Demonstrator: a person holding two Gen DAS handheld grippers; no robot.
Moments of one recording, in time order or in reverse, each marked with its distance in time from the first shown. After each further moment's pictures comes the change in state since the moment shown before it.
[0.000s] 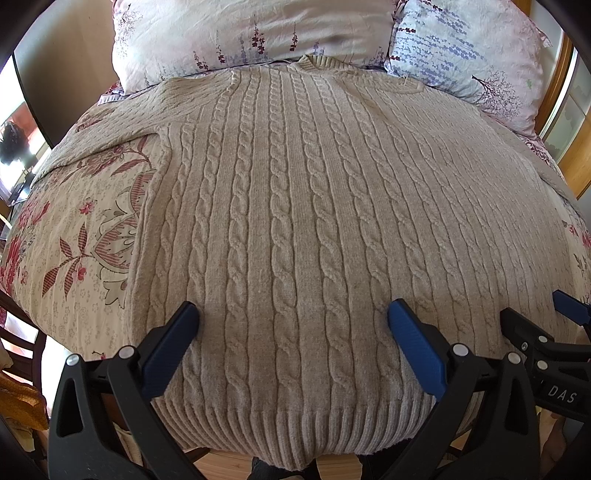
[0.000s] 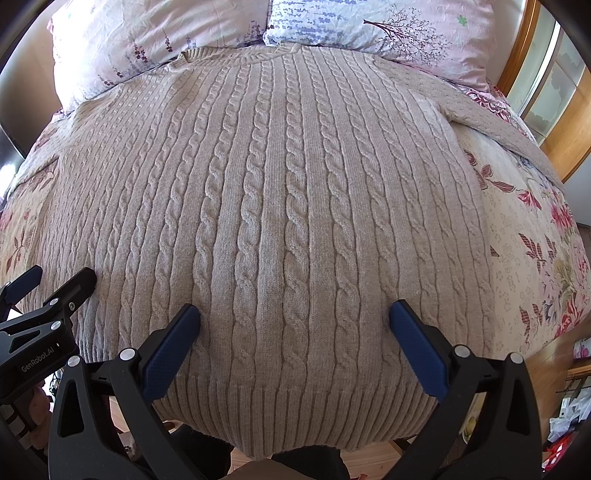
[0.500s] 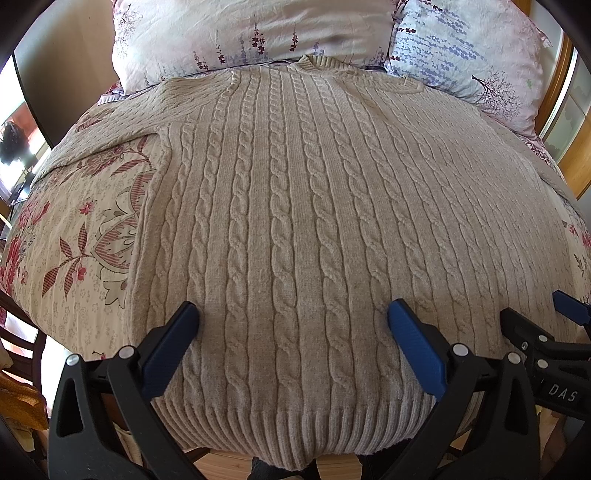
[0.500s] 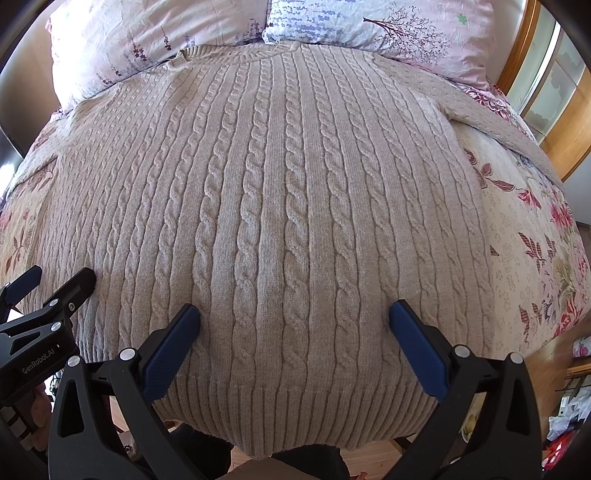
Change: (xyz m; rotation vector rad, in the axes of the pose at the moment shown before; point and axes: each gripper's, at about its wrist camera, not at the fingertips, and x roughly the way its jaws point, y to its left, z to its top) left arm 0.000 0.000 0.000 0.000 0.001 0.000; right arm 0.004 0.003 0.002 0.002 0.015 -0.003
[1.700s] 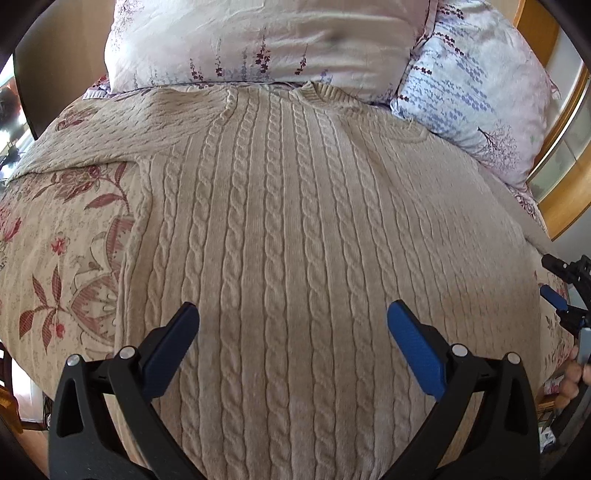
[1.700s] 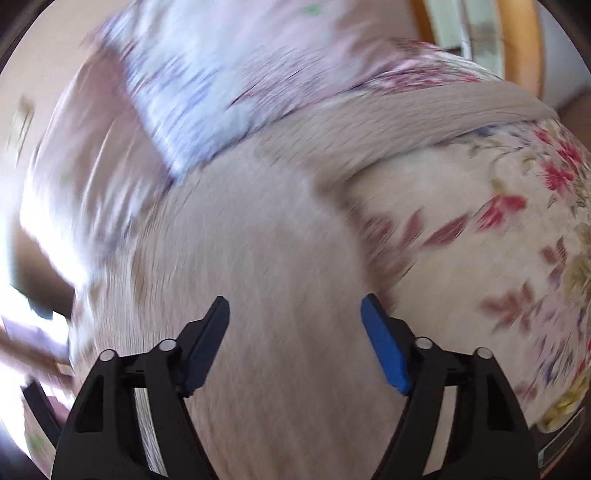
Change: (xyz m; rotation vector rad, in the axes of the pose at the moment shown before) left arm 0.009 0.018 0.056 -0.097 -0.040 -0.132; right arm -0.002 -0.165 0.062 0.548 -0.197 0.268
